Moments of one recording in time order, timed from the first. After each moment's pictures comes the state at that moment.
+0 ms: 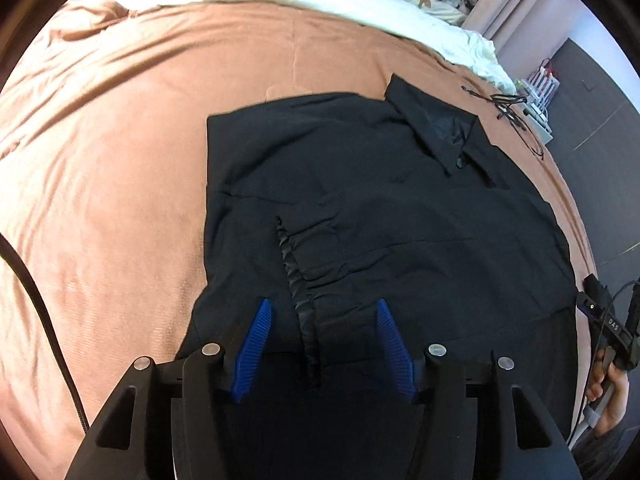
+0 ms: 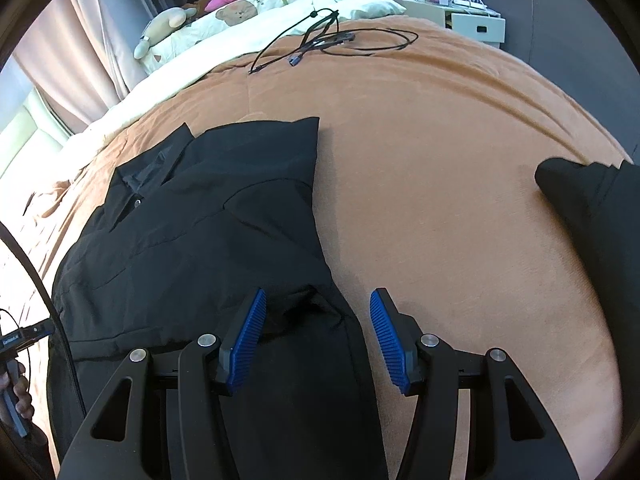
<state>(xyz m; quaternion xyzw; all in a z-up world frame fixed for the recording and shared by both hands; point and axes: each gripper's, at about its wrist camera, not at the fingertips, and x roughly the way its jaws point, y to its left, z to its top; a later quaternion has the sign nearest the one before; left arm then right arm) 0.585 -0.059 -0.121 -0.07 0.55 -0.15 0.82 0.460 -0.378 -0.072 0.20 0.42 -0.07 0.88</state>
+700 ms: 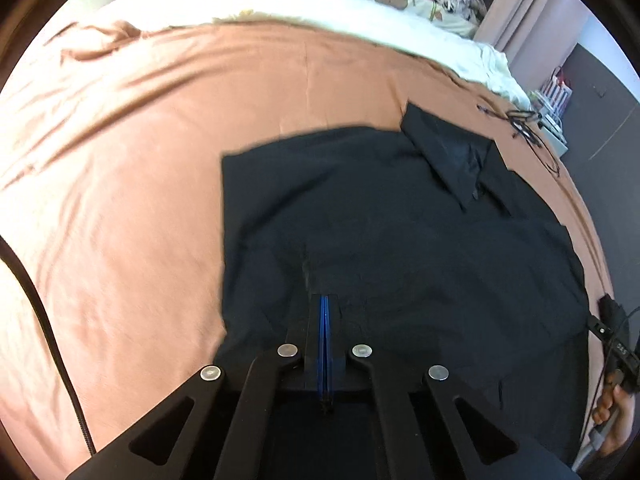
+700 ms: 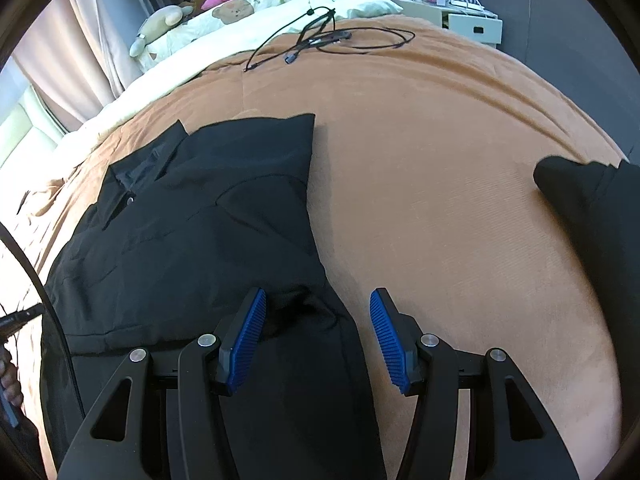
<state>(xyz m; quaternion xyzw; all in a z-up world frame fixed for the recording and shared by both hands) 0.612 -0.059 -0.106 -0.05 0.52 -0.11 0.85 0.469 -0.371 -0.072 0.19 0.42 -0.08 0.89</state>
